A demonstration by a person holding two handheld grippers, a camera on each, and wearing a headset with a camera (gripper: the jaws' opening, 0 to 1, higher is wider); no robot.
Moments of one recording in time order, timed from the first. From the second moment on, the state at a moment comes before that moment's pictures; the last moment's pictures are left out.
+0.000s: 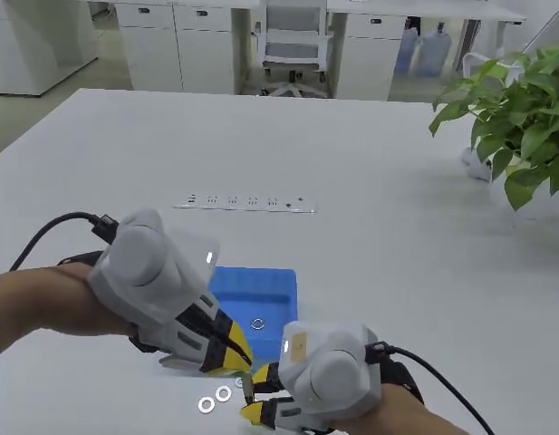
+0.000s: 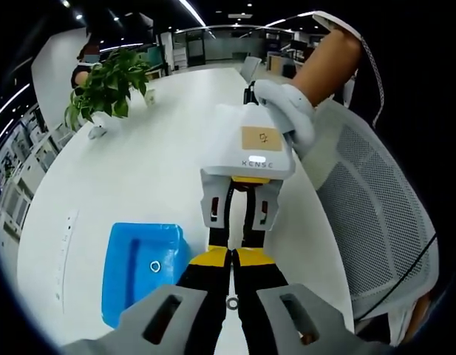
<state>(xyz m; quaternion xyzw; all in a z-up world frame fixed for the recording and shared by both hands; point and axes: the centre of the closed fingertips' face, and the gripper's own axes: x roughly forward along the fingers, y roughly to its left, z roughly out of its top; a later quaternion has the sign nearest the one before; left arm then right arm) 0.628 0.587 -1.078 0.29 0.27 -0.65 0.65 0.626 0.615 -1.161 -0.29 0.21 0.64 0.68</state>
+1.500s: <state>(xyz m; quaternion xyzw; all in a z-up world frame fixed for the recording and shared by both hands) 0.627 0.580 -1.068 0.29 0.27 -0.66 0.64 0.628 0.615 -1.143 -0.25 0.22 0.63 0.70</state>
